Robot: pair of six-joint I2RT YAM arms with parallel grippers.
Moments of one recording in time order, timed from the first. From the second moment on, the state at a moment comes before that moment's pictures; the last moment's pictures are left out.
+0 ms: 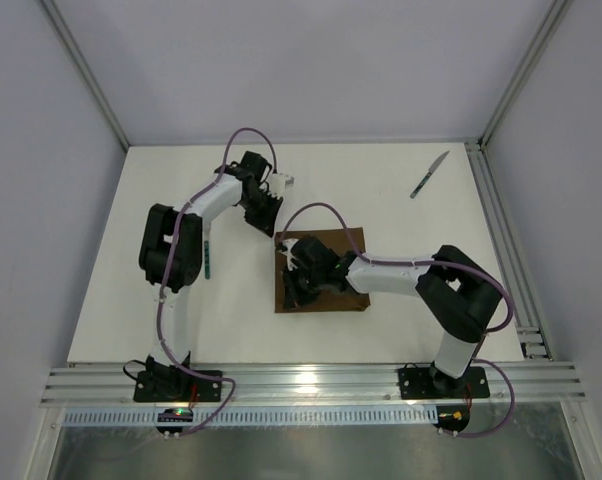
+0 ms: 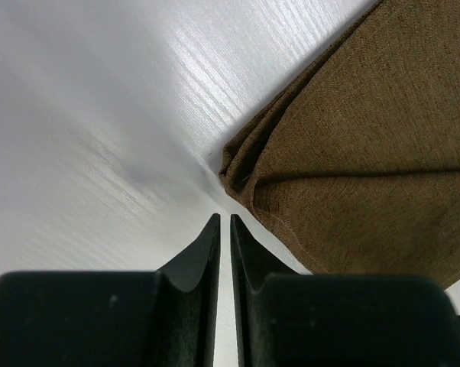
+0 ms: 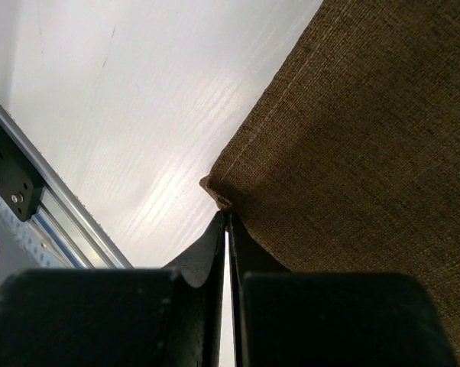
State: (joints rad) left arm -0.37 2.13 1.68 -0.80 0.35 0.20; right arm 0.92 1.75 0.97 -0.11 -0.30 0.49
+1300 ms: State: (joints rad) left arm -0.44 2.12 1.62 -0.77 0.39 0.21; right arm 0.72 1.44 0.61 -0.19 -0.22 0.62
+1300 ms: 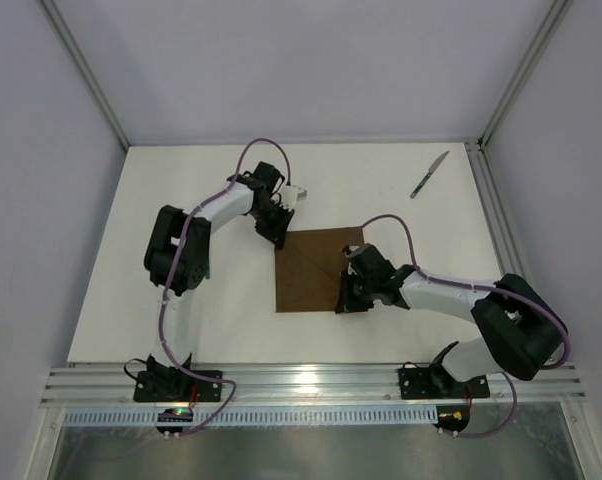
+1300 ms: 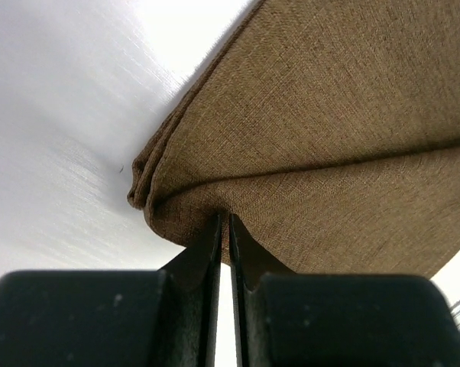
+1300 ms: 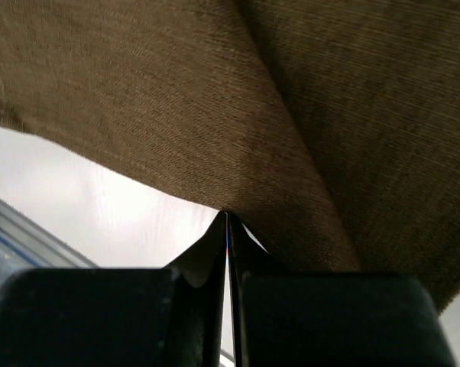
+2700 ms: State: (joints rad) left arm -0.89 1.61 1.00 -0.67 0.20 0.71; right arm 0.42 0.99 0.57 -0.39 -0.26 0.55
